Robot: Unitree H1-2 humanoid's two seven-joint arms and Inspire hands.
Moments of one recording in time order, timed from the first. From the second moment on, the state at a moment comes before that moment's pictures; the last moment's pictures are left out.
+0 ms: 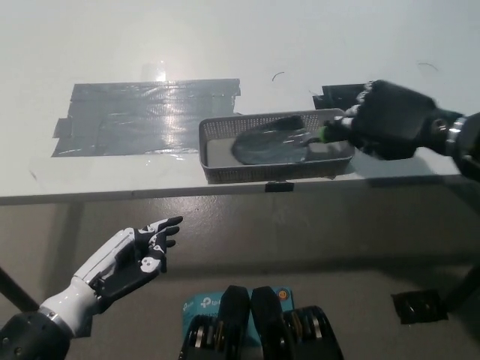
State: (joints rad) left_arm -0.14 0.34 -0.04 -0.24 -0.20 0.35 -0.39; right_arm -1.00 -0.61 0.83 0.54 -1.05 -0.46 -0.09
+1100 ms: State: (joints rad) left_arm -0.15 0.34 -0.05 -0.24 -0.19 0.35 -0.39; right_arm -0.90 -0.44 0.28 0.49 -0.75 -0.36 0.08
